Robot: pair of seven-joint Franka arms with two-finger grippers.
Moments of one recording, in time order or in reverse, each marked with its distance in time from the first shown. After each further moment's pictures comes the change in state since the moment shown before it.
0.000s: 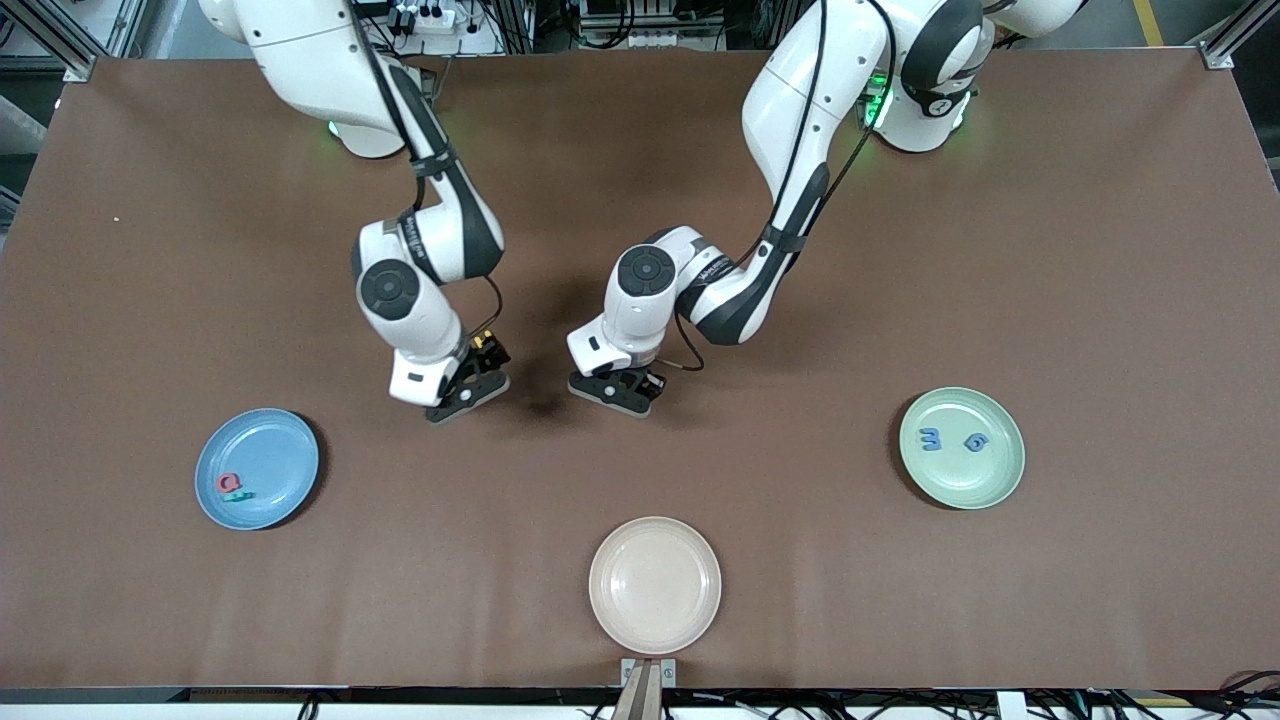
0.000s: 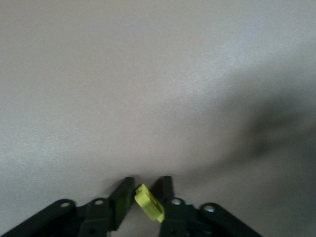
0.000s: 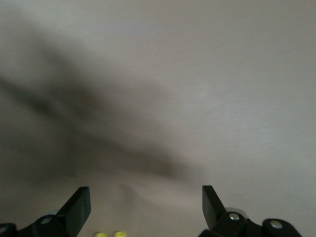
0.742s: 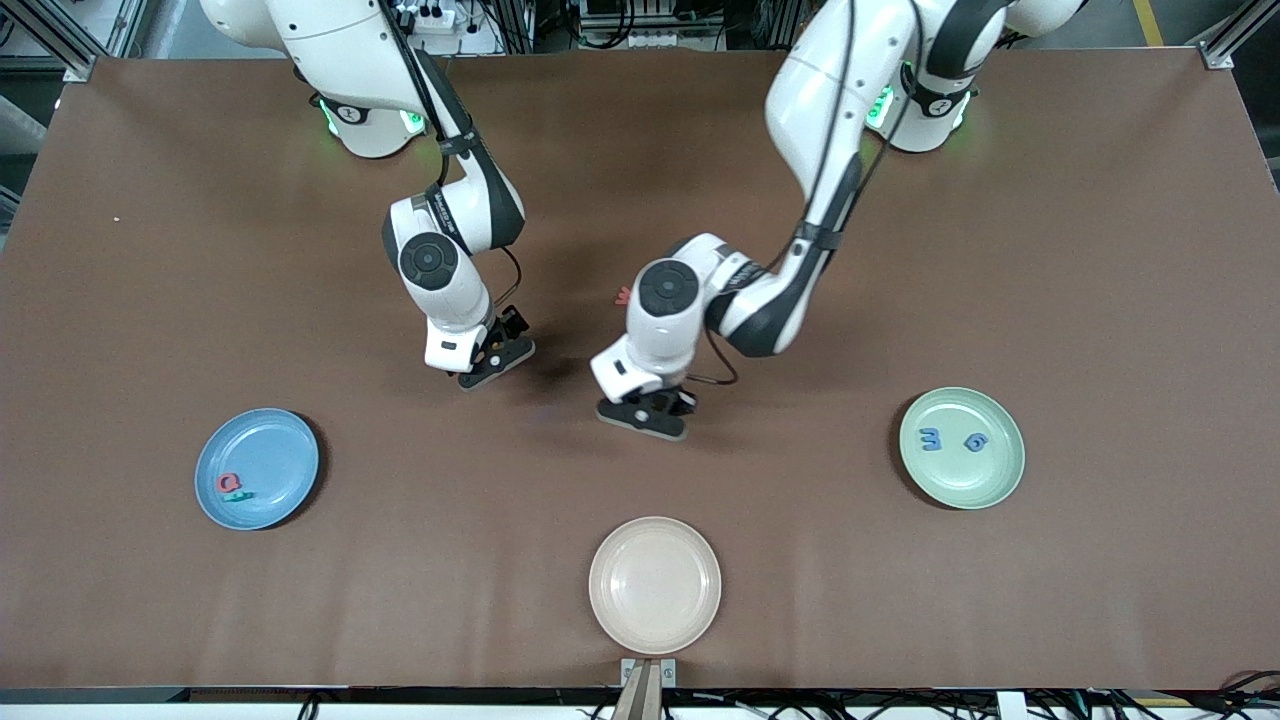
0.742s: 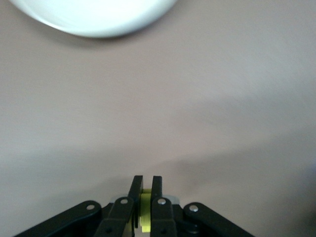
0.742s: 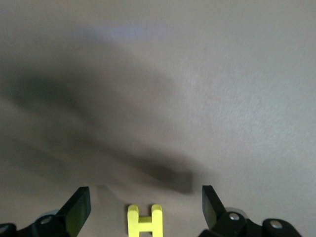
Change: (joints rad) left arm 0.084 -0.106 0.073 0.034 -0.003 -0.217 0.039; right arm 0.058 -0.019 0.004 -0.123 0.001 0.054 -0.003
